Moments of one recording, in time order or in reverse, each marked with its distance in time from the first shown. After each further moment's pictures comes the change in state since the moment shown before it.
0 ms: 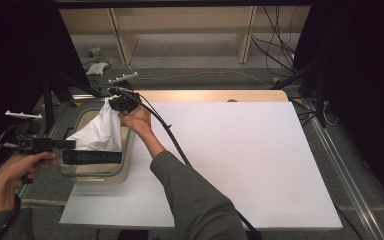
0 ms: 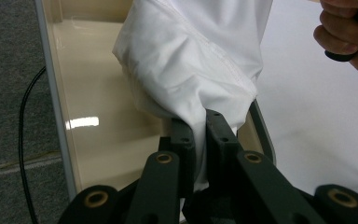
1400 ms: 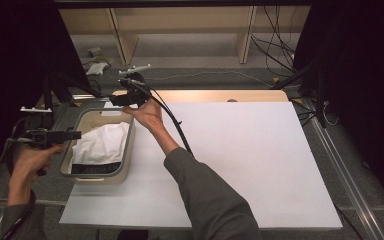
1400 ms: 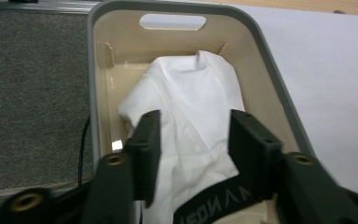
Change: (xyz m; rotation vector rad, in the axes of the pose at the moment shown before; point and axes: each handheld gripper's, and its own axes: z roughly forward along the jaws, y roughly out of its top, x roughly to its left) left arm -0.015 0.015 0.029 -0.102 0.248 0.071; right arm -0.018 0.010 -0.042 -0.067 0.027 -0.003
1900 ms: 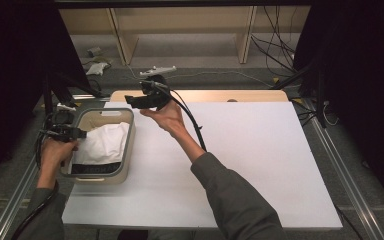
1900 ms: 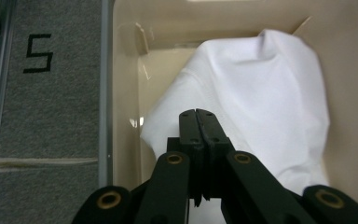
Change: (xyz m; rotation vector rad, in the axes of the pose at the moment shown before) left arm -0.001 0.012 0.064 0.138 0.217 0.018; right arm -0.021 -0.016 -0.061 -0.049 0.033 -0.019
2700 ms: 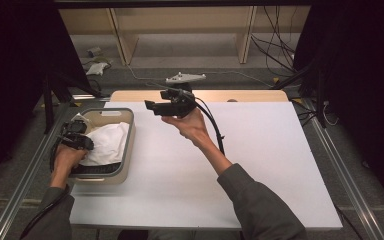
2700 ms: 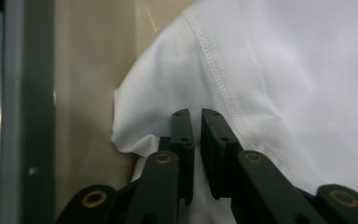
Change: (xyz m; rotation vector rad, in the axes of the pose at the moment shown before) left arm -0.004 -0.015 0.048 0.140 0.070 0.018; right arm -0.014 -0.024 -0.062 -0.059 0.020 0.001
